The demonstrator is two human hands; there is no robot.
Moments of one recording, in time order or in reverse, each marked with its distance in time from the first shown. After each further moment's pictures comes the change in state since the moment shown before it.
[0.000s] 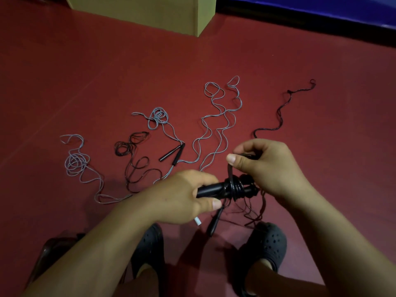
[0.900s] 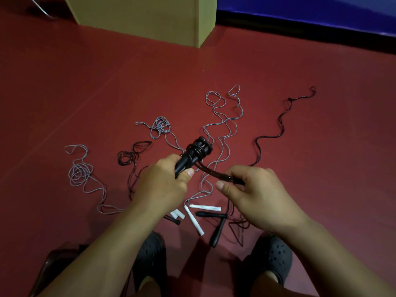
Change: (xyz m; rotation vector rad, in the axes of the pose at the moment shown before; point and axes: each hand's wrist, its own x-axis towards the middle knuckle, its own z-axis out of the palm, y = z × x) left_hand 0.009 -0.016 -0.011 0.084 0.691 -0.190; right_hand -0.021 -0.001 0.010 -0.429 -0.129 -0.354
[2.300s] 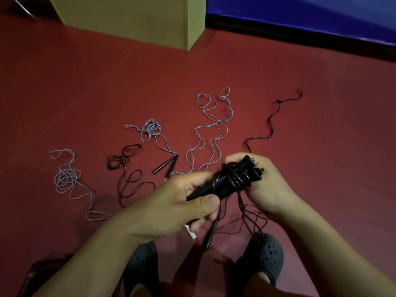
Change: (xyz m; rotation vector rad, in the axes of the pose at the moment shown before) left_hand -0.018 0.022 -0.005 -0.756 -0.765 0.284; right_hand 0.015 0.012 -0.012 0.801 0.041 0.078
